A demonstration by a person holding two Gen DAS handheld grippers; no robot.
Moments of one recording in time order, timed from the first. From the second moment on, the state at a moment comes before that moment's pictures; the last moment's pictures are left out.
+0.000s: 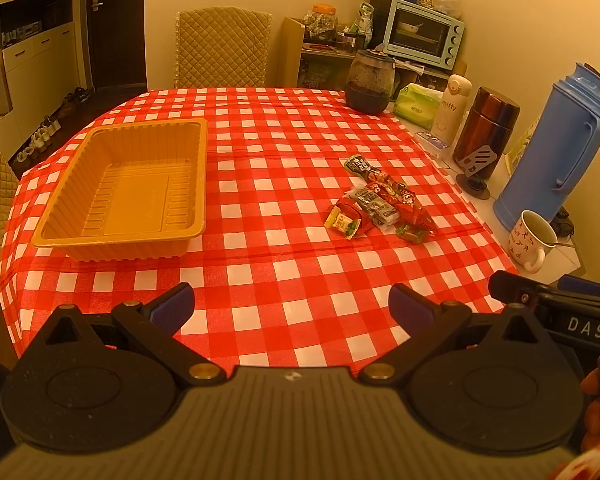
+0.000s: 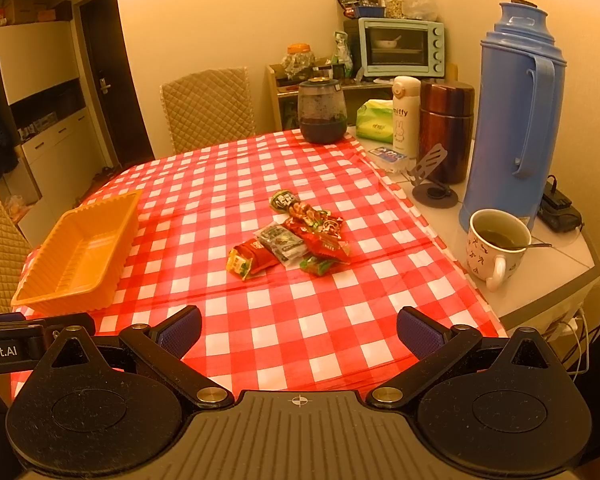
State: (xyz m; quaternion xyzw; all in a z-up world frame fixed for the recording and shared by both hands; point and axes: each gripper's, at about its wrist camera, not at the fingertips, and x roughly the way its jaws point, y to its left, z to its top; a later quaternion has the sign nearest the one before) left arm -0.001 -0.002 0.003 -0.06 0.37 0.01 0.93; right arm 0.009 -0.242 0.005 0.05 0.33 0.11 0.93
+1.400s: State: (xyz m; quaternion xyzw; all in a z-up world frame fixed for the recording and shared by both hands) left arm -0.001 -0.001 0.007 -0.07 0.36 0.01 0.93; right arm 0.008 -0.242 0.004 0.06 0.33 0.11 0.93
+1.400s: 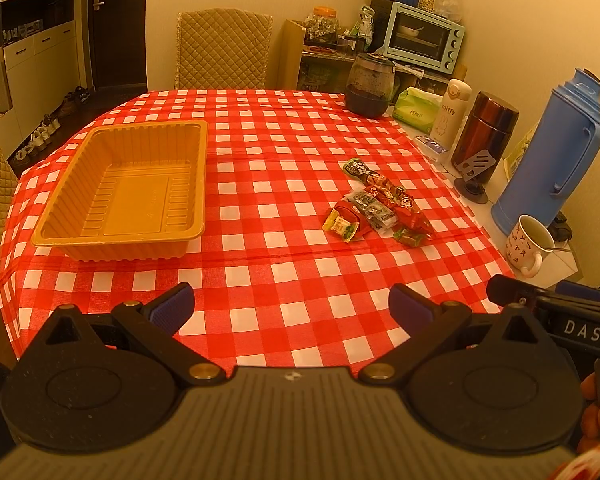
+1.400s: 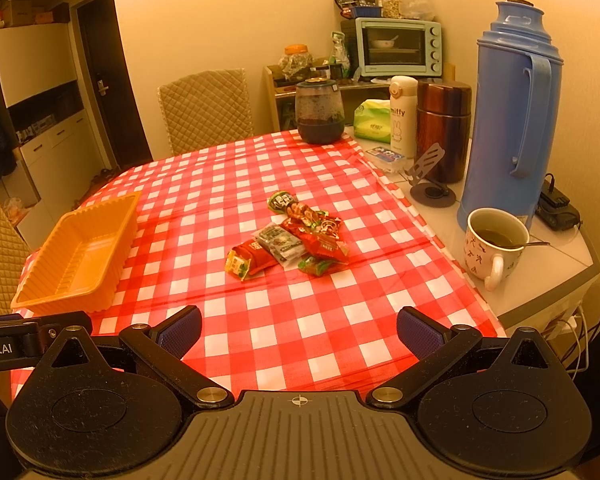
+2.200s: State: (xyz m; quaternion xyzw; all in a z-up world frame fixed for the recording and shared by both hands) left arm 0.011 0.000 0.008 -0.09 0.37 0.00 0.93; right arm 0.013 -0.256 0.002 0.07 0.33 0.09 0.94
